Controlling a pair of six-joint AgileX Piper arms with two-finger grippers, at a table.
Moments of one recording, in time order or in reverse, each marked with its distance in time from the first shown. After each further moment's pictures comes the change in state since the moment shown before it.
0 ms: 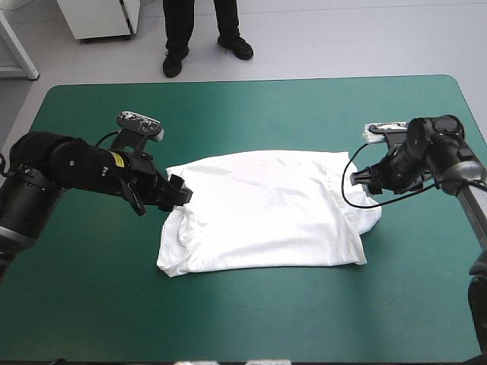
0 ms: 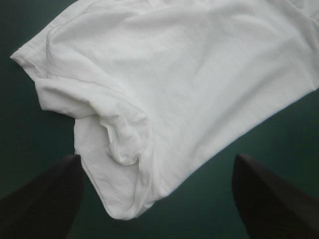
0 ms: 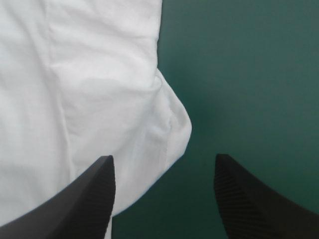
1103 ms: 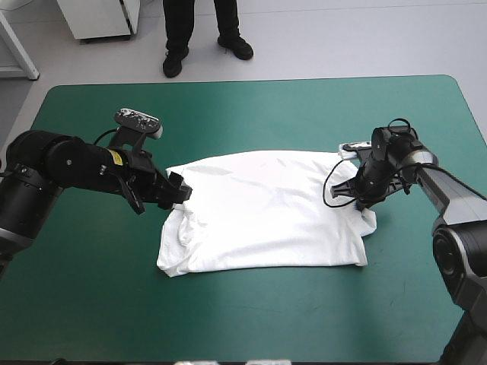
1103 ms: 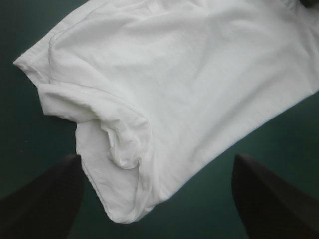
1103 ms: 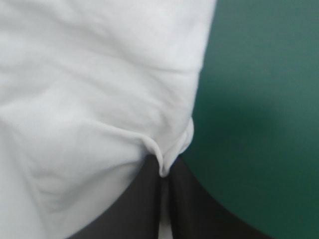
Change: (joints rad) left arm 0.000 -0.001 -0.020 0.000 0.000 0.000; right arm 0.063 0.254 -0.030 -0.001 -0.047 0.005
